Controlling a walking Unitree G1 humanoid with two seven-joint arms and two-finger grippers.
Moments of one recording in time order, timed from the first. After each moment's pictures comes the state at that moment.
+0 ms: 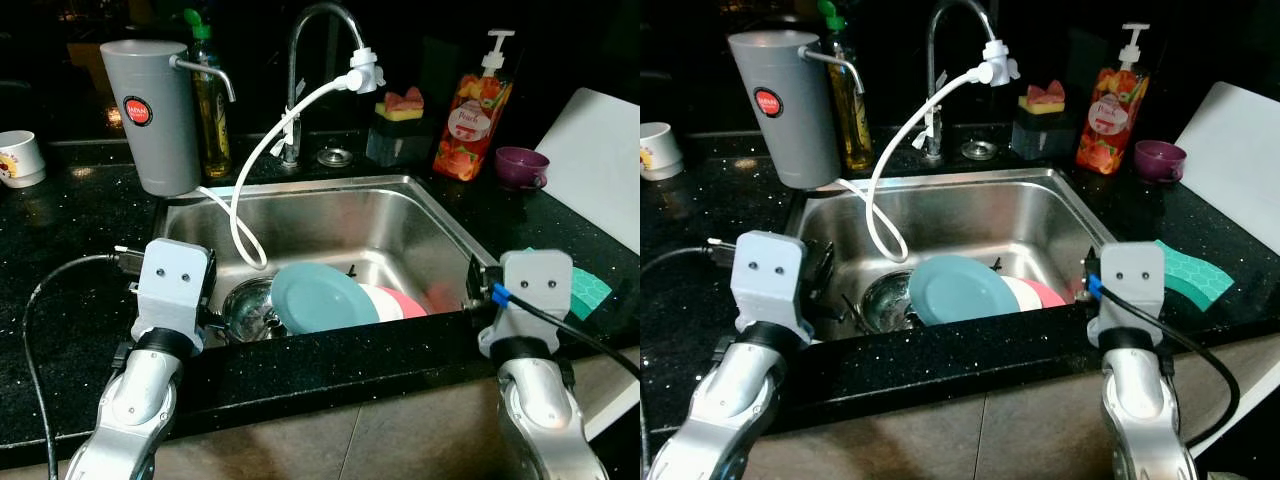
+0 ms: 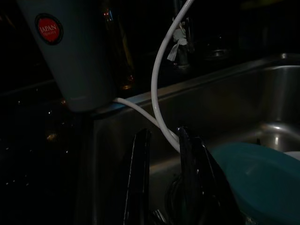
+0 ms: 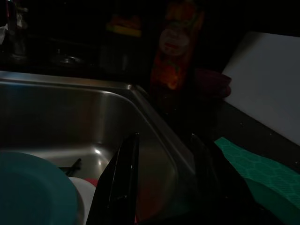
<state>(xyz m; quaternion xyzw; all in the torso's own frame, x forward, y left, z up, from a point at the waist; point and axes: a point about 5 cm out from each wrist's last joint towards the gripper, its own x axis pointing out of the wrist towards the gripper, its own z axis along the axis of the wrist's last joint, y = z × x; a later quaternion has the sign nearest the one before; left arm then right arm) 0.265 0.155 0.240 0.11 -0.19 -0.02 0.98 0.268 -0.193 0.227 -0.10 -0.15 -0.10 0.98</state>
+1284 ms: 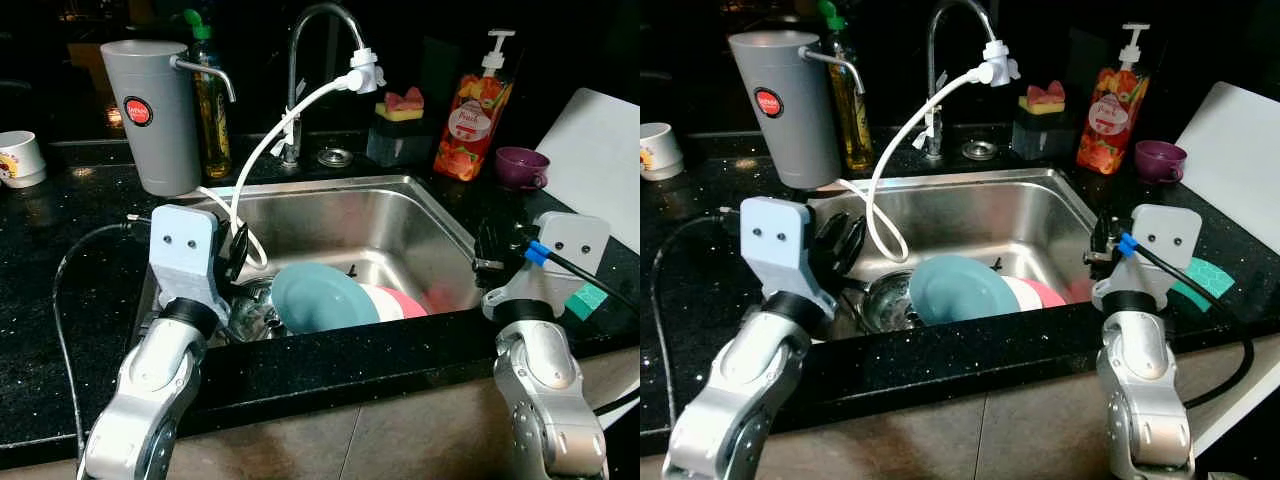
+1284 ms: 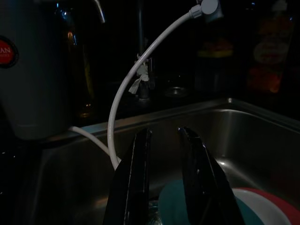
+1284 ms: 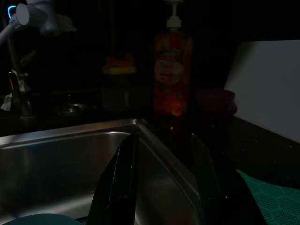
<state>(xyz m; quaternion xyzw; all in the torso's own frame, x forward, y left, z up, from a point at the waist) 0.274 0.130 0.271 0.02 -0.23 -0.10 0.97 0.289 -0.194 0.263 0.00 -0.21 -0.10 0.97</state>
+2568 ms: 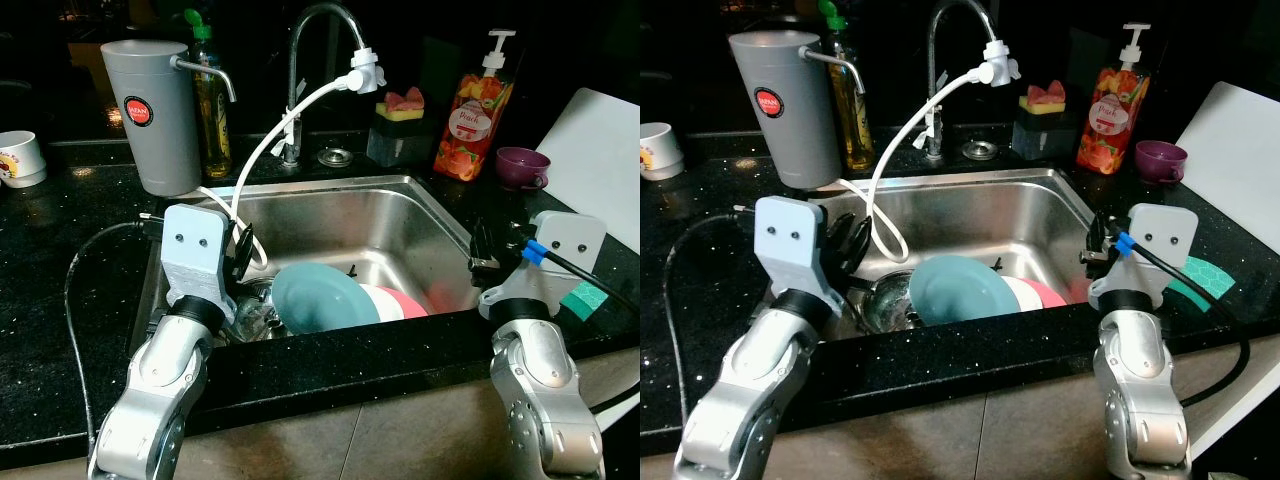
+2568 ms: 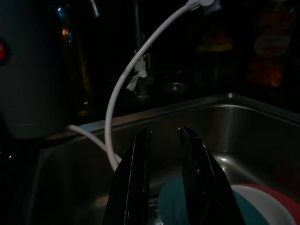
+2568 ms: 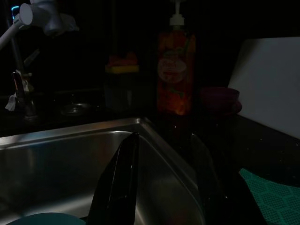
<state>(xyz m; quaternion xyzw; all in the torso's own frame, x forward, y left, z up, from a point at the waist) 0.279 0.126 0.267 0.03 -0.22 -0.10 0.97 0.290 -0.192 0.262 0.01 -0.21 -0.10 0.97</state>
